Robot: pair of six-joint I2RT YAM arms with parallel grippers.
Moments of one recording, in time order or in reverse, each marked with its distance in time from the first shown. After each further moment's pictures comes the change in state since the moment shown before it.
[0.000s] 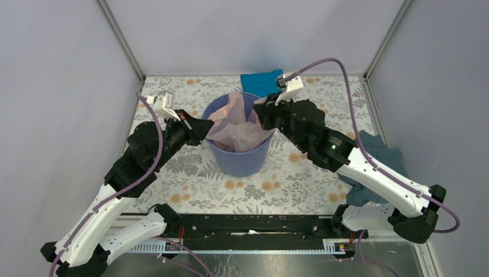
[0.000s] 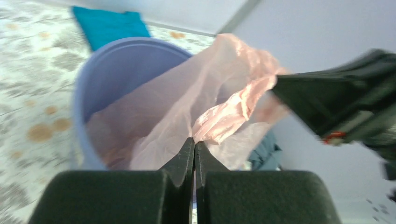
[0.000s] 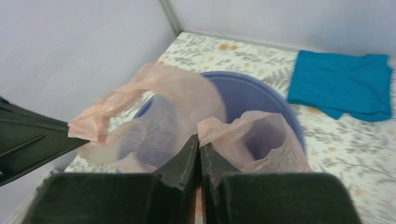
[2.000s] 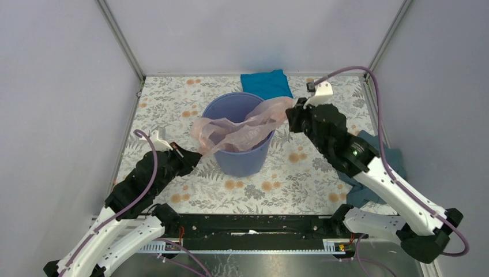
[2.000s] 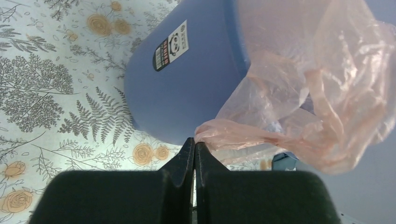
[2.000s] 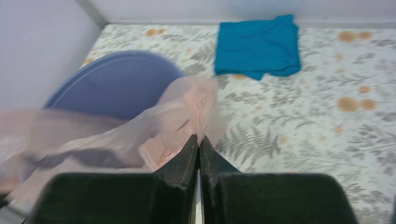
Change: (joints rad) left arm 0.000 -0.303 -0.326 -0.286 -0.204 -0.284; right arm -0.146 -0.220 -0.141 -0.209 0.091 0.043
